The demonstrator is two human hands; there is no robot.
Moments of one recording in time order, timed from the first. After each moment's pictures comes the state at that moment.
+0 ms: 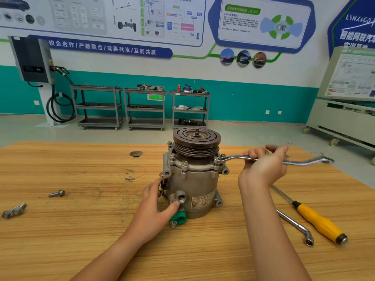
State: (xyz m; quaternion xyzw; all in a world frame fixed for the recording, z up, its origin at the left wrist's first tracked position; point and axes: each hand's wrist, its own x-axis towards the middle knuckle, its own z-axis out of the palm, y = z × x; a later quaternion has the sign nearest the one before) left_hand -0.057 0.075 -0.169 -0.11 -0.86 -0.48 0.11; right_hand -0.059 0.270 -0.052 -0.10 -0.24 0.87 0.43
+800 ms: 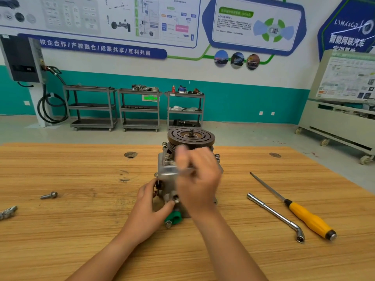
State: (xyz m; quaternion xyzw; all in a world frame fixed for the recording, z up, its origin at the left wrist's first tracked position) left_hand -0.052 0.075 -0.163 -0.11 -0.85 -0.50 0.11; right_hand -0.029 0.186 -0.071 0.23 -0.63 0.40 0.63
